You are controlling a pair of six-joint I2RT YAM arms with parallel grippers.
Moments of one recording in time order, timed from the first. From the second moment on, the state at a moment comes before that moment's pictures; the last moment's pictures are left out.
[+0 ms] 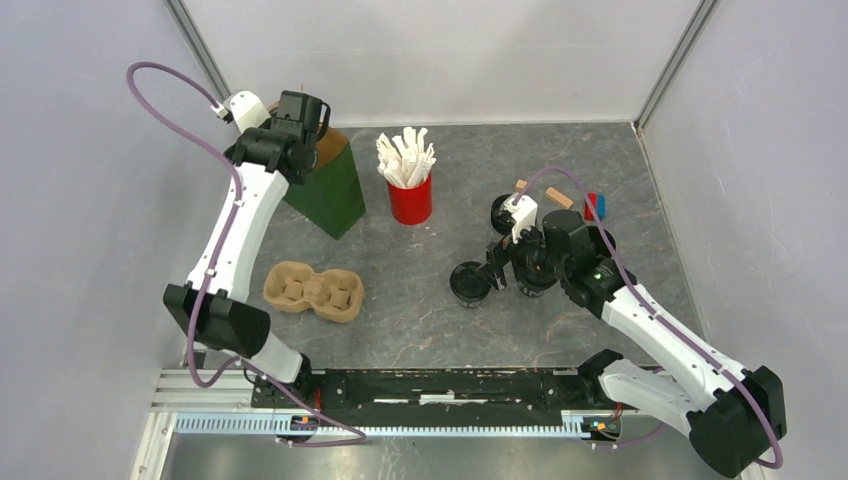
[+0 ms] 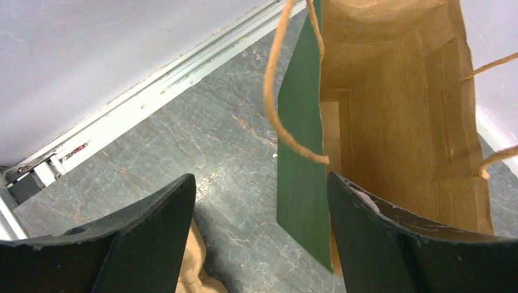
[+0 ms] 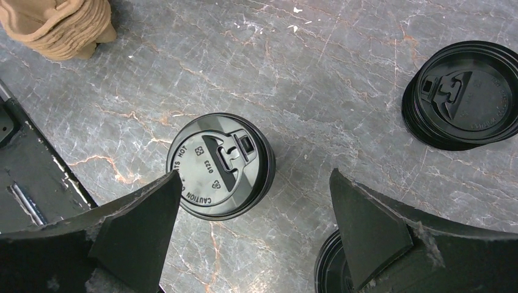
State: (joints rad) left arm -0.25 1.53 1.78 -1.17 -0.91 -0.92; right arm 0.54 0.98 0.70 -0.27 -0.29 0.00
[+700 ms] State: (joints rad) left arm -0.18 1.69 1.79 -1.06 -0.82 -0.86; right arm 0.54 0.97 0.70 -0.27 -0.32 0.00
